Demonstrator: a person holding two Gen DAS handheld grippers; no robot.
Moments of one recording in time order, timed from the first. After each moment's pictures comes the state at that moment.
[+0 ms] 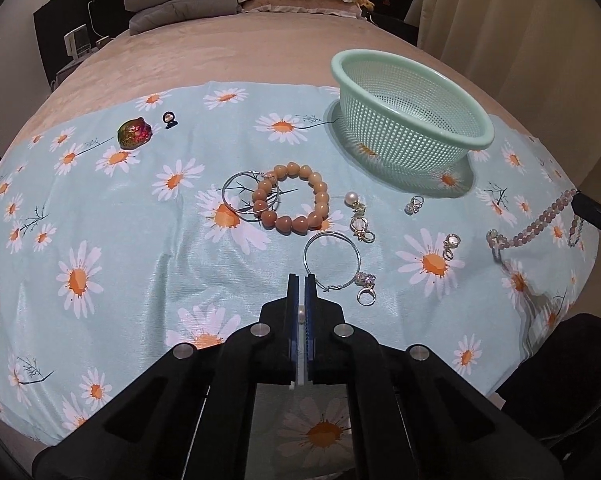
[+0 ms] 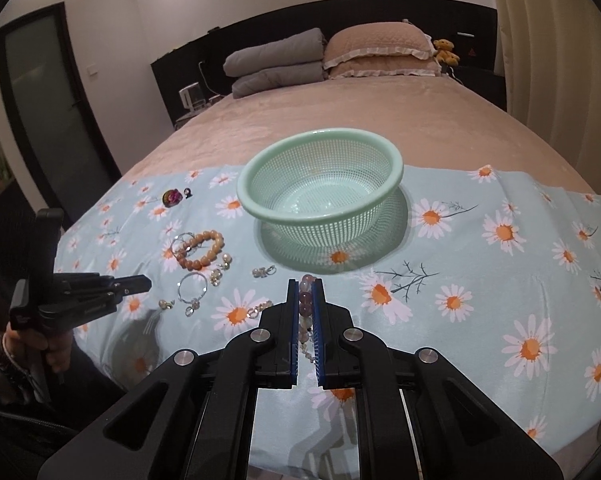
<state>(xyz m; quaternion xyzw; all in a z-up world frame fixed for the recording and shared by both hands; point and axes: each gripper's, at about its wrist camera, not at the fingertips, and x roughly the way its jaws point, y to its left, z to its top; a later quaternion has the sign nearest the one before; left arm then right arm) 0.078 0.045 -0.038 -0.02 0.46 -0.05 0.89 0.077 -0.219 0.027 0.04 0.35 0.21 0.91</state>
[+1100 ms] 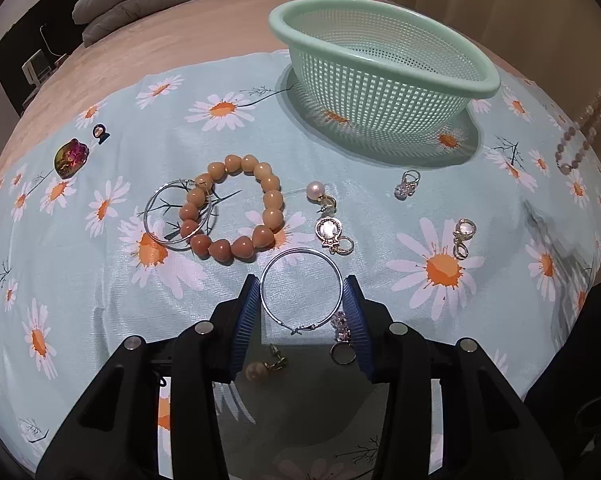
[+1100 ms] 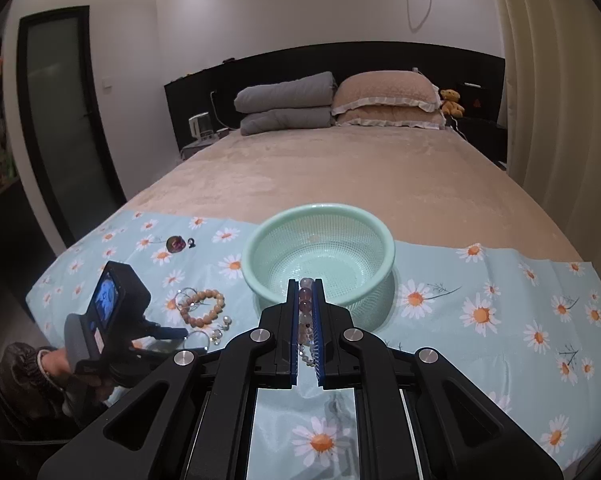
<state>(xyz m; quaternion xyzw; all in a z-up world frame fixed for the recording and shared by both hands) 0.126 0.006 -0.069 0.05 0.50 -0.10 0.86 0.093 -0.221 0.089 0.01 0.28 0.21 0.94</state>
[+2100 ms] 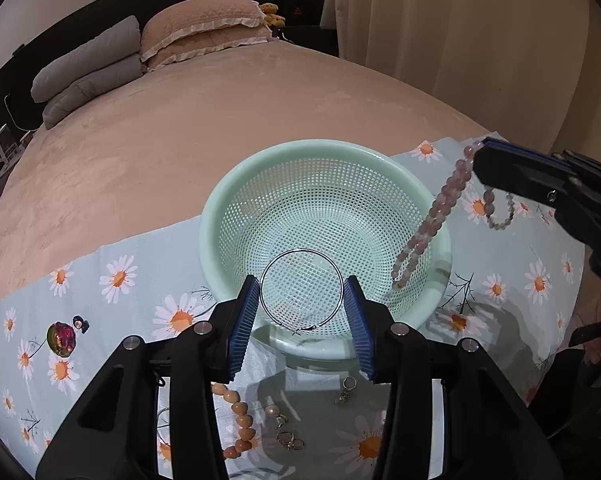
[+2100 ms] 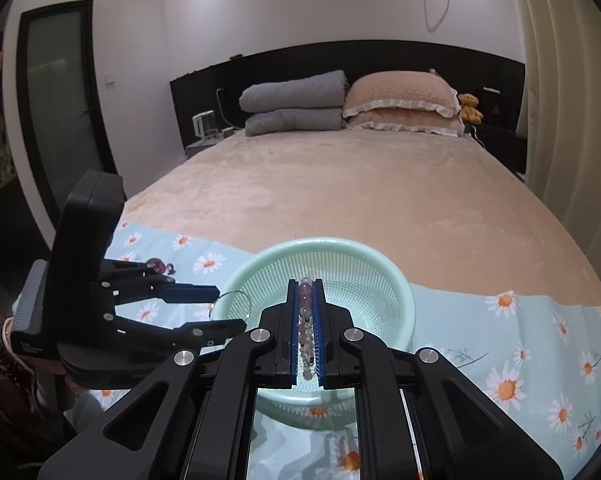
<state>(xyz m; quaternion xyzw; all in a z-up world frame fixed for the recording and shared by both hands) 0.222 -0.052 0.024 0.08 0.42 -0.17 0.89 0.198 -0.194 0.074 0.00 0.28 0.23 0.93</state>
